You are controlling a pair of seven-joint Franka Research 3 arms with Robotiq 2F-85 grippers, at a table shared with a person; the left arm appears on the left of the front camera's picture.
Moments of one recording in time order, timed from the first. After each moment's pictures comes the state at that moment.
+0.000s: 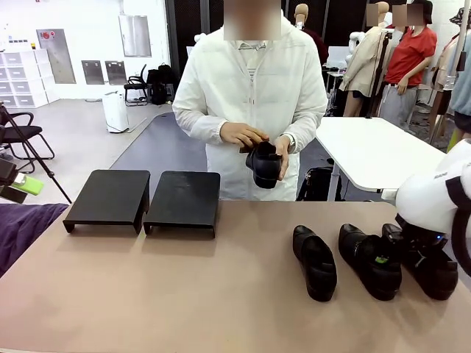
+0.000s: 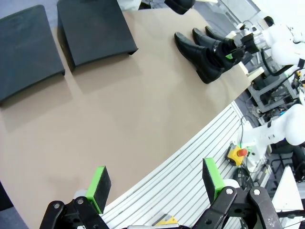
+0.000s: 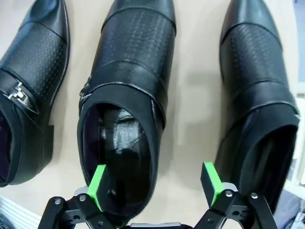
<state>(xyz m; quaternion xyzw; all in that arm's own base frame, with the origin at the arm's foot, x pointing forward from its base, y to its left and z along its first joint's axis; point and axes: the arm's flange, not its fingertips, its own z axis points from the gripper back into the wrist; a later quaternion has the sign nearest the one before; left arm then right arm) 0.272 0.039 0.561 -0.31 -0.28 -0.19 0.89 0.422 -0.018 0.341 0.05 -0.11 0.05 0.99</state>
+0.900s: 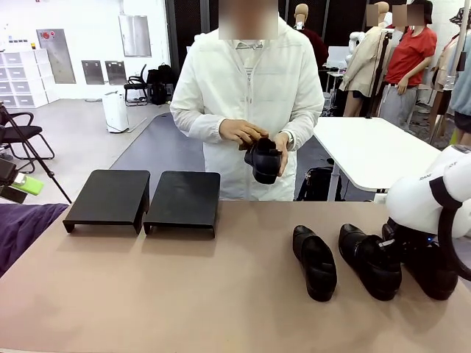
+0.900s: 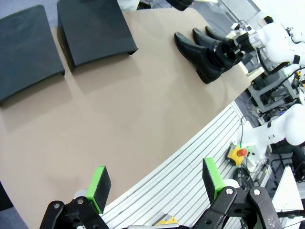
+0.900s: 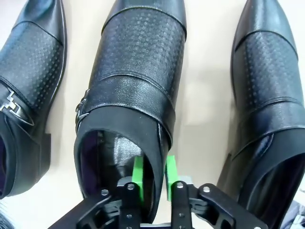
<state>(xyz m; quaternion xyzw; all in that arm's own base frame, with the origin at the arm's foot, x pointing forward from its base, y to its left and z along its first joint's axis) 0.272 0.039 0.561 -0.31 -0.28 -0.19 0.89 0.436 -0.015 0.330 0.05 -0.10 0.06 0.99</state>
